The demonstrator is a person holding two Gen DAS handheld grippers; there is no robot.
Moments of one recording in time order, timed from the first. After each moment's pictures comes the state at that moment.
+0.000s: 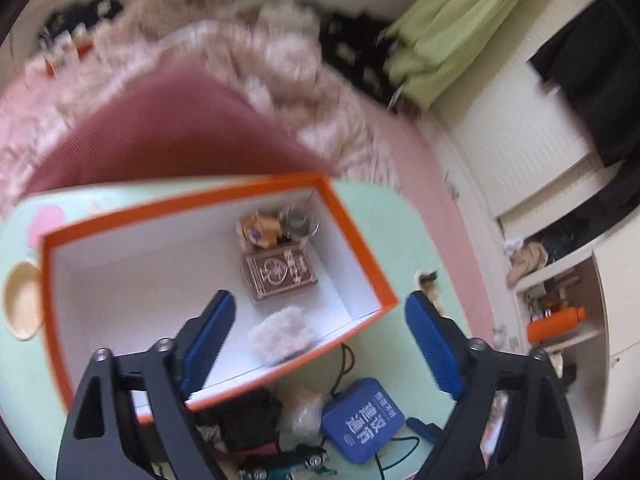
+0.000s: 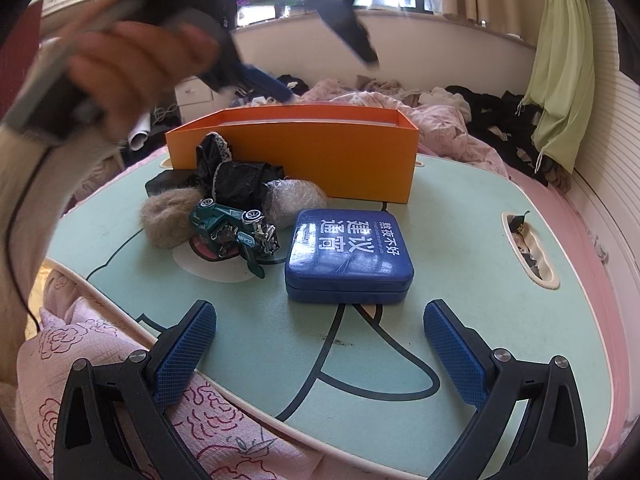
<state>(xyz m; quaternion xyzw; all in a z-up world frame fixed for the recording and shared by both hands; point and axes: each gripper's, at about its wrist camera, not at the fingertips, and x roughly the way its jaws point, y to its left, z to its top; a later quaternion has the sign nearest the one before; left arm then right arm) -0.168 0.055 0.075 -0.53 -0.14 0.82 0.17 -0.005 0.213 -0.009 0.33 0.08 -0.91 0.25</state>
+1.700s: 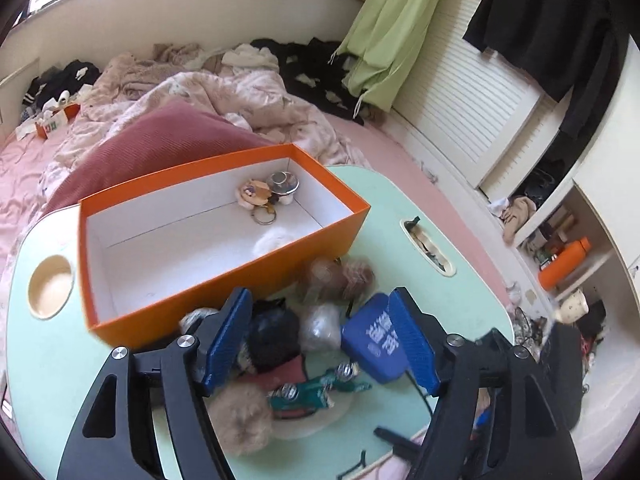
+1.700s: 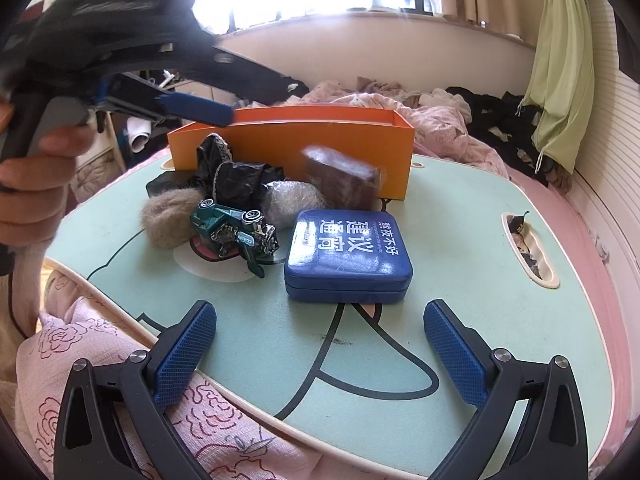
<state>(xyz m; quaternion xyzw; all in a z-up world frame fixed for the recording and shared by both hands) -0.053 0.034 0.085 -0.42 -0.06 0.88 0.22 -0.007 0.205 -0.008 0.33 0.08 -0.91 0.25</state>
